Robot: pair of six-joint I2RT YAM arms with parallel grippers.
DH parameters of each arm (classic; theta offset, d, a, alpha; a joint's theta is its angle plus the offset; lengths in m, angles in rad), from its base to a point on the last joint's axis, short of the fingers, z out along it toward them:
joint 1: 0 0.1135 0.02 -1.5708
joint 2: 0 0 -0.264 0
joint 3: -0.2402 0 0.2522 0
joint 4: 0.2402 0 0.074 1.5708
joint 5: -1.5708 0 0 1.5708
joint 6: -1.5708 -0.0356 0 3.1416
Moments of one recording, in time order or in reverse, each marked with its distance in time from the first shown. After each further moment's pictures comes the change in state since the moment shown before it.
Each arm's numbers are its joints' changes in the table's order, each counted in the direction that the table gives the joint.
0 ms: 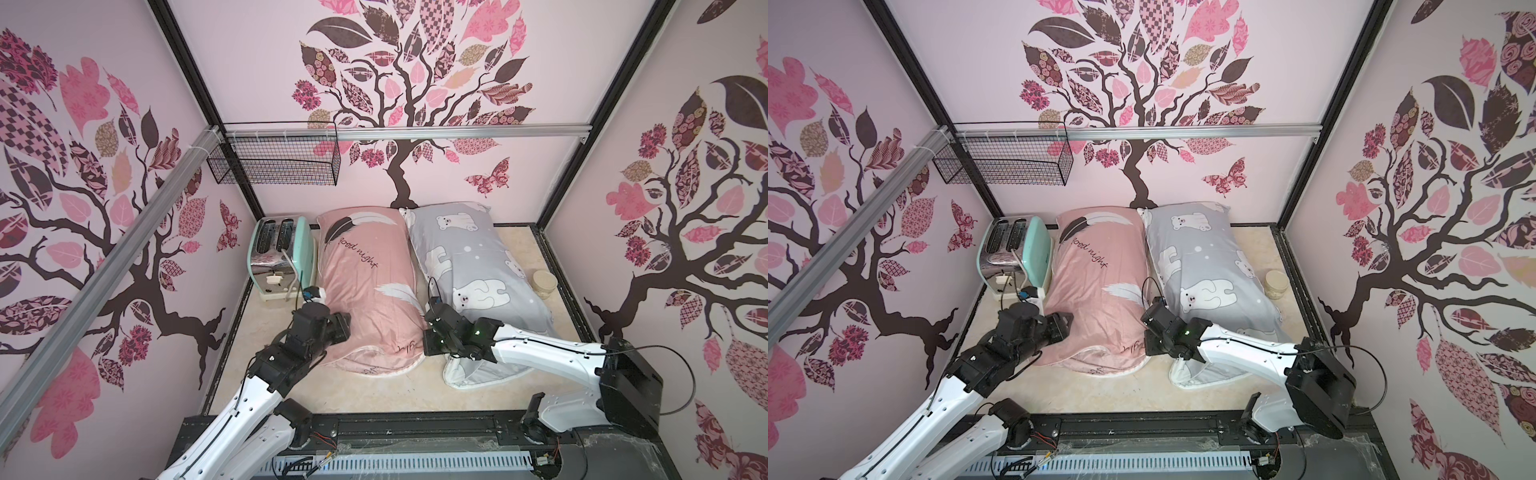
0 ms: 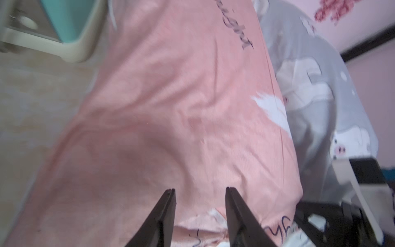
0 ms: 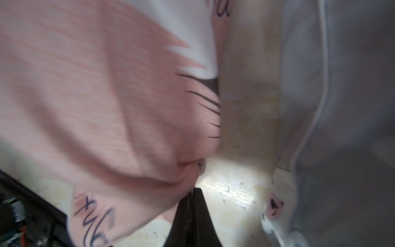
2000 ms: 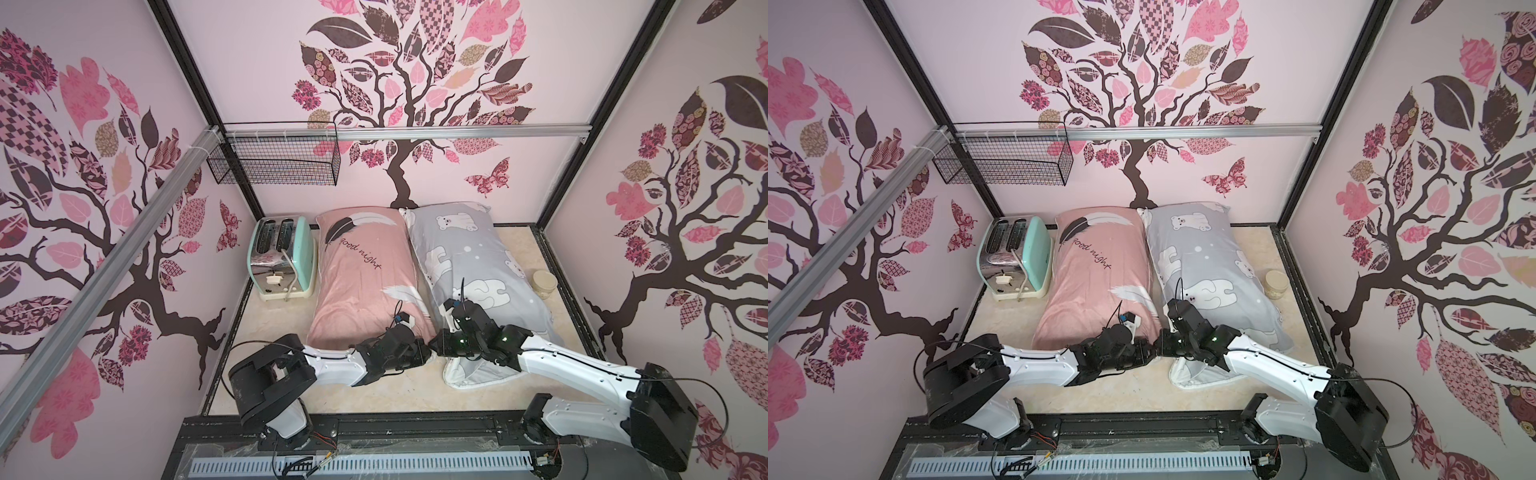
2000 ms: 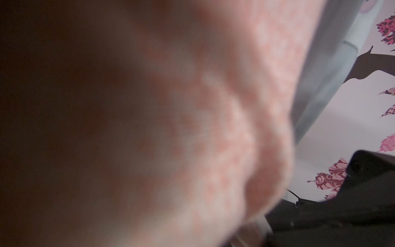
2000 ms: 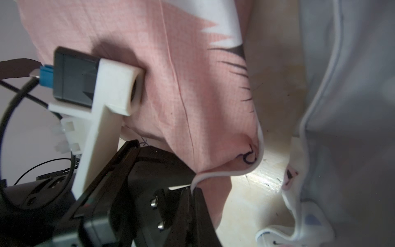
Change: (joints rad) left arm -0.405 0.867 0.060 -1.021 -0.225 0.388; right arm -0.146 -0.219 0.197 -0.181 0.356 -0.093
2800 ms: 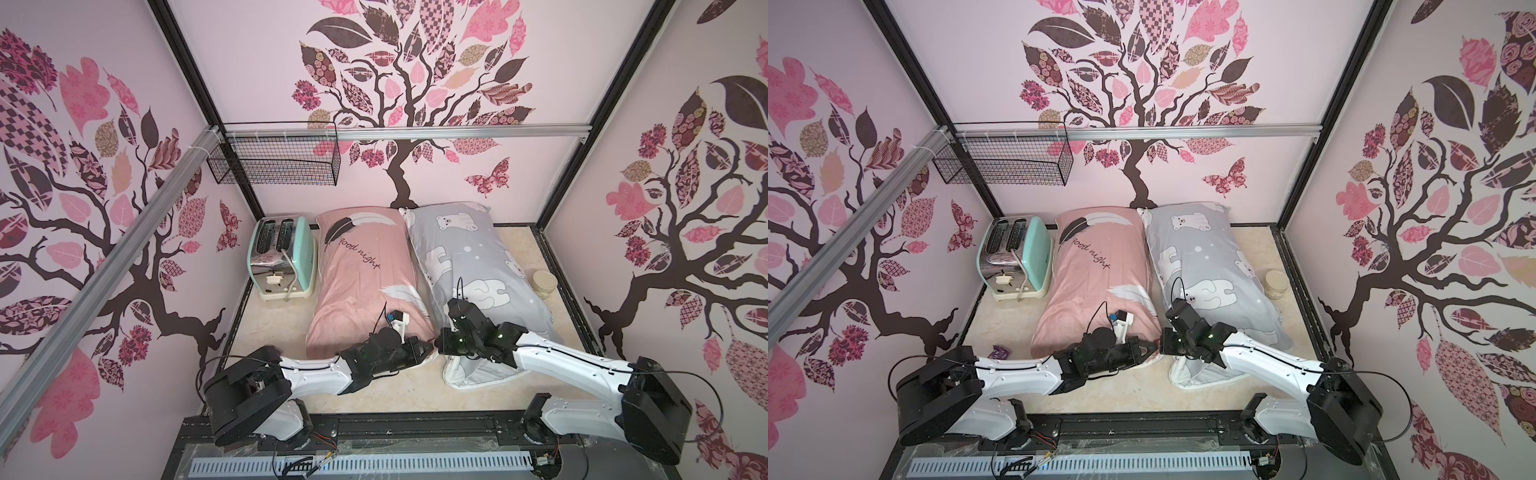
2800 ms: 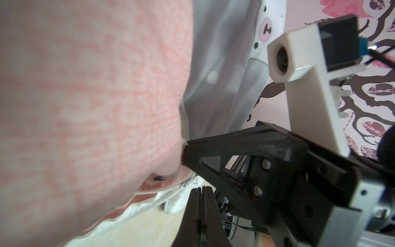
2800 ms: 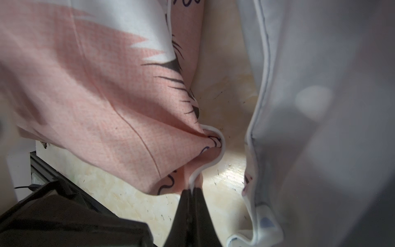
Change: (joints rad) left arm -0.001 -0.168 0.087 -0.112 -0.015 0.056; right arm -0.005 0.050 -0.037 0.078 -0.148 0.013
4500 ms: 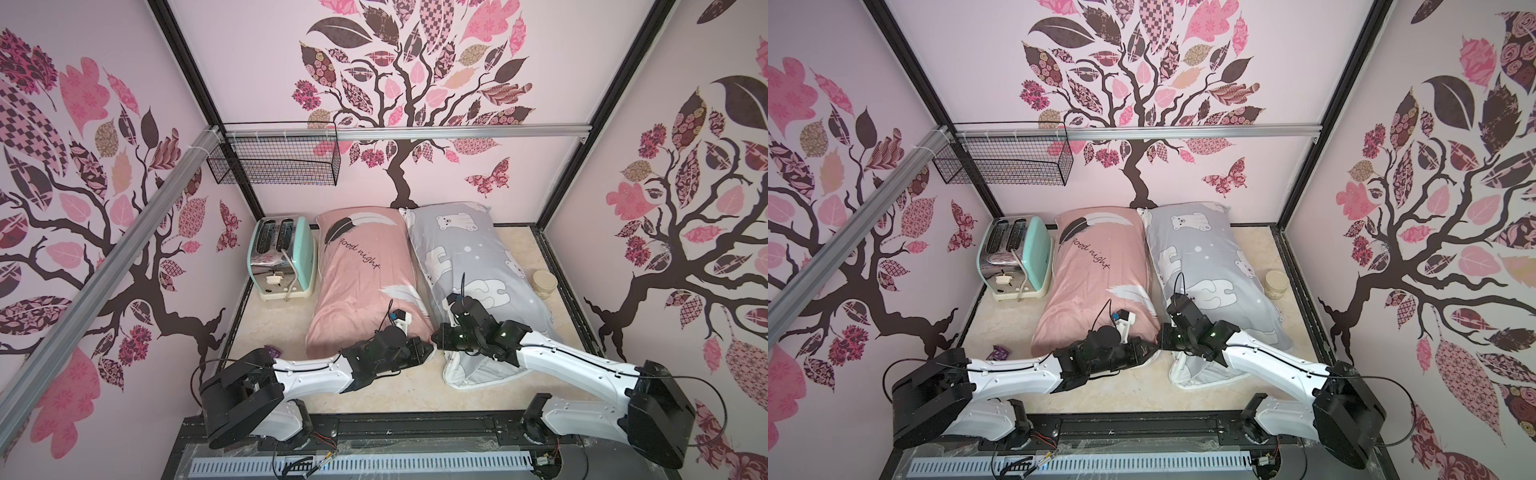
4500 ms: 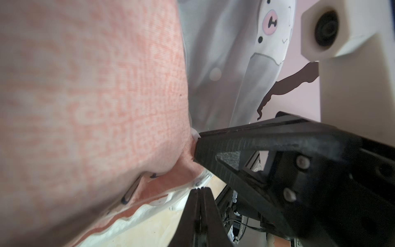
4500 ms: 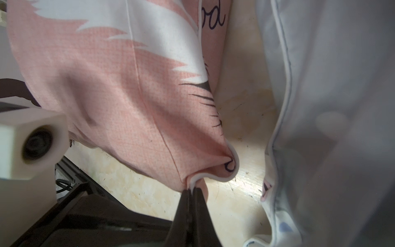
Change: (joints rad) left arm -0.023 -0.011 -0.058 0.159 0.043 -0.044; right arm -0.008 -0.024 -0.027 -0.030 0.035 0.003
